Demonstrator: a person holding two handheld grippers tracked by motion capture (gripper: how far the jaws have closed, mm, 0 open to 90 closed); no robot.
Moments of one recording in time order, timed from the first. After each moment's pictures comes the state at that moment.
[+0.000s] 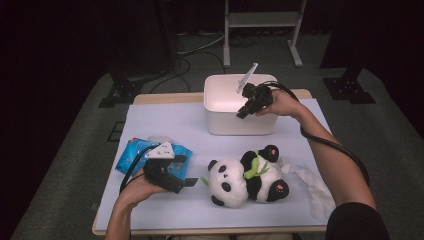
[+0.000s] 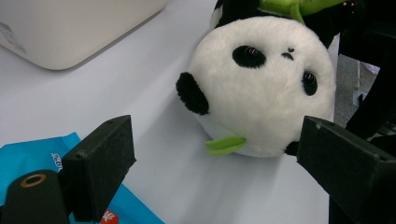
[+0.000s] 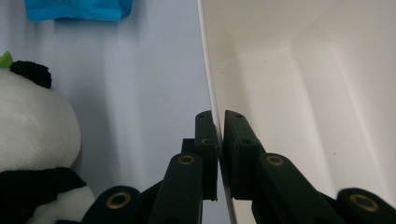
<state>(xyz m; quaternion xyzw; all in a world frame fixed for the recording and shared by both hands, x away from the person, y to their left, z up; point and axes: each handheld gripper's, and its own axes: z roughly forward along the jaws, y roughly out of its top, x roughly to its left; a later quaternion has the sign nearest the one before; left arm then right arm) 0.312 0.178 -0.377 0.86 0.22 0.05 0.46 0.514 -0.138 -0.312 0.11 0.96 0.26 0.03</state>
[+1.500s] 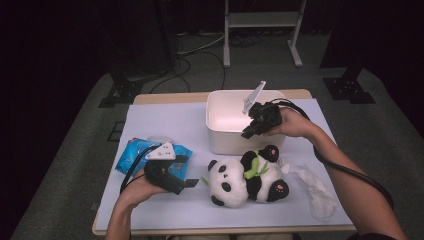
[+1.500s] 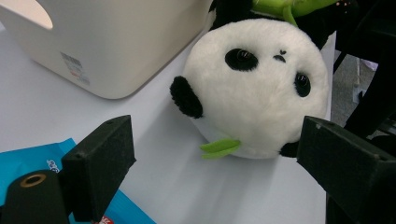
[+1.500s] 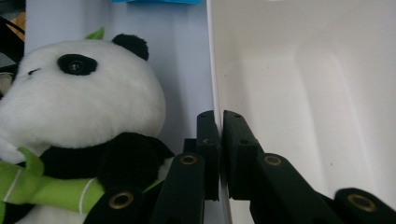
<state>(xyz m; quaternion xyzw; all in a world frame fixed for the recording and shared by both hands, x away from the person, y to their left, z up) 0.309 0.175 -0.374 0.86 0.21 0.05 0.46 0.438 -0.146 -0.312 0.08 0.96 0.26 0.01</state>
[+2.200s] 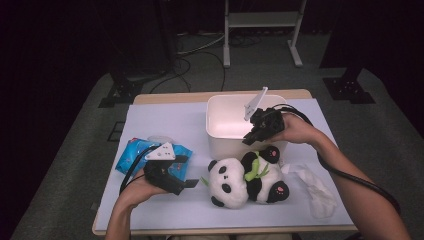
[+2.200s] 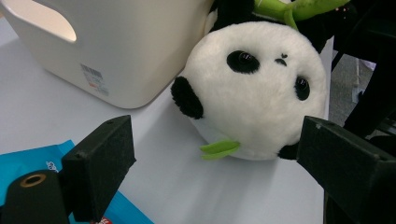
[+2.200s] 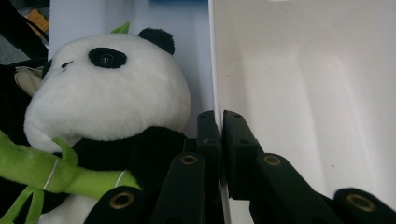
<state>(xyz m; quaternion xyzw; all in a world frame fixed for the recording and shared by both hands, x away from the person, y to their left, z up) 0.307 0.175 -0.372 0.86 0.21 0.06 0.46 0.418 -0.148 -0.312 0.07 0.96 0.26 0.01</state>
